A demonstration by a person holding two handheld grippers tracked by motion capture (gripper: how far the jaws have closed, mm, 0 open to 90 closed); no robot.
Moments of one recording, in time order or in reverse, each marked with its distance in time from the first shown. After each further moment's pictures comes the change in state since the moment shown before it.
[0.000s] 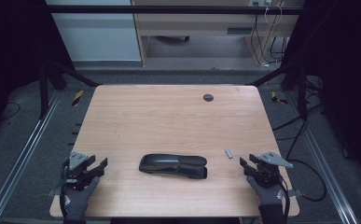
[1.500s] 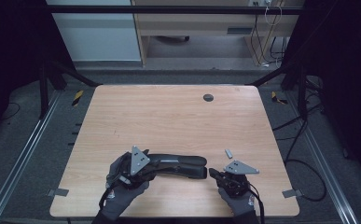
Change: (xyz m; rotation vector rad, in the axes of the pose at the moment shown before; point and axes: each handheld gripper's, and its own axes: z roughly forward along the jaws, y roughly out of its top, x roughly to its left) left arm -0.156 0.061 -0.008 -0.046 -0.223 0.419; right arm 0.091 -0.003 0.010 0.048 0.291 -0.097
